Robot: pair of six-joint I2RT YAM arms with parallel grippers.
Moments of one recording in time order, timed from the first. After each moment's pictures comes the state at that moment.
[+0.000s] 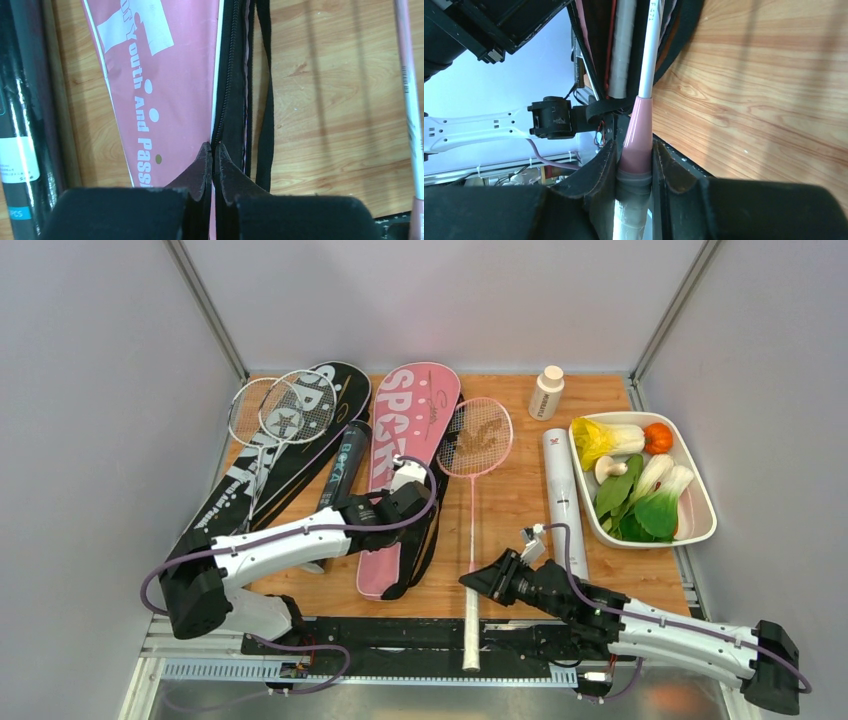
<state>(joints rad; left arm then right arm) -1.04 1.36 1.00 -0.64 -0.49 -0.63 1.18 0.42 0.09 -0.01 0.19 1.34</state>
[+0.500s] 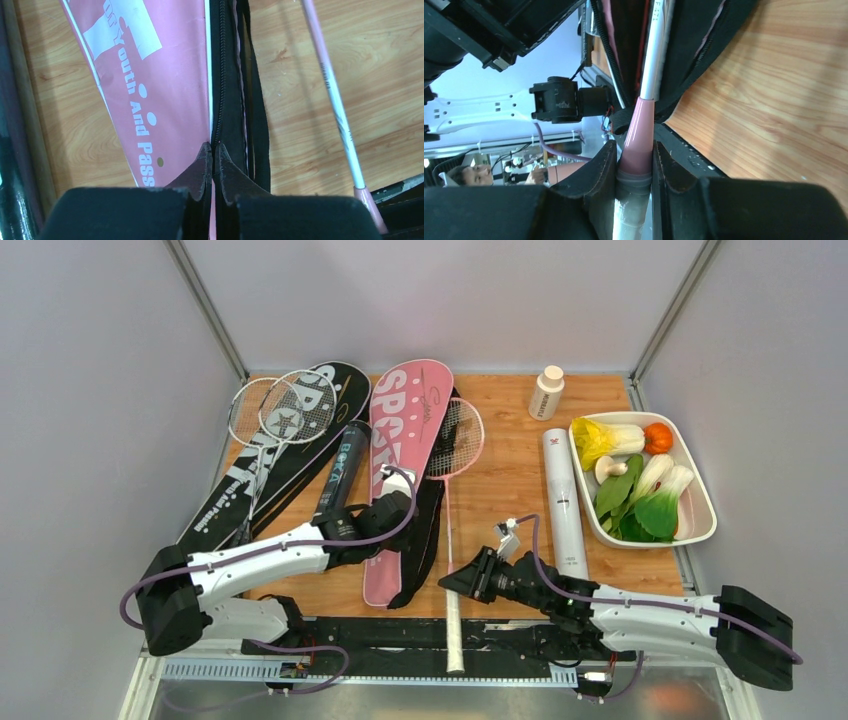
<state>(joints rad) -1.04 1.22 0.85 -0.51 -0.41 -0.62 1.18 0.82 0.13 0.37 0.08 1.31</state>
